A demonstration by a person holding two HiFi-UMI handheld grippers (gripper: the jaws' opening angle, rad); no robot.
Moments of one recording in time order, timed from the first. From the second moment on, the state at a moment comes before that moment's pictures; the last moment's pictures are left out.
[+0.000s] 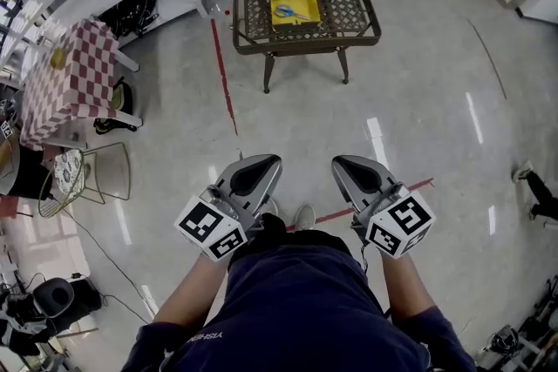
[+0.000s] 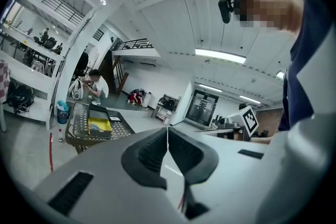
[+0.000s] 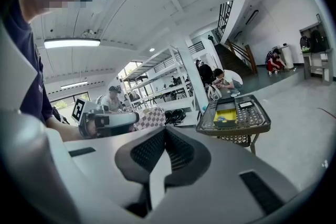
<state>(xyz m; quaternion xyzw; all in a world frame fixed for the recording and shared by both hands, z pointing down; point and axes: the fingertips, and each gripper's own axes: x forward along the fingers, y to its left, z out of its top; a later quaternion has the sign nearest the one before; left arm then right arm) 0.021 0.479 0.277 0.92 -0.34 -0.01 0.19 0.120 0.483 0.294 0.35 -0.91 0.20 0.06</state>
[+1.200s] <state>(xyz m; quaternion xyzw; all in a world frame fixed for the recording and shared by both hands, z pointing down) -0.058 0.240 0.322 0.92 -0.32 0.01 0.24 0.046 0.251 0.331 0.38 -0.89 0.24 0.09</state>
